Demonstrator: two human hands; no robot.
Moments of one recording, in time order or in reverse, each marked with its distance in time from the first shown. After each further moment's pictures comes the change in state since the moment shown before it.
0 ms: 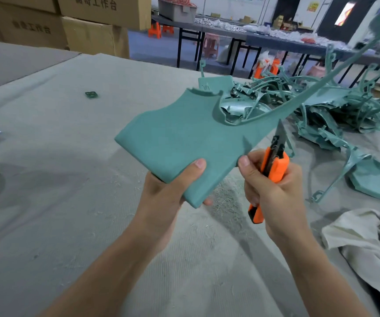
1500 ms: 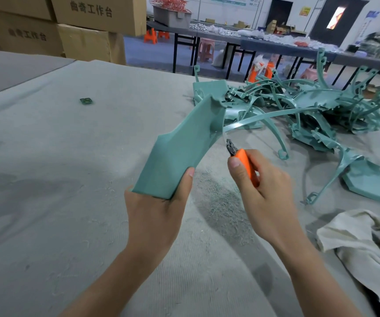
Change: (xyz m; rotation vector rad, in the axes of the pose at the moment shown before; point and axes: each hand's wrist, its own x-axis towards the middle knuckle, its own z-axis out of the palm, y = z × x) left_hand -0.008 -0.004 0.005 0.823 0.383 0.422; right_hand 0.003 0.005 -0.010 -0.755 -0.012 -0.253
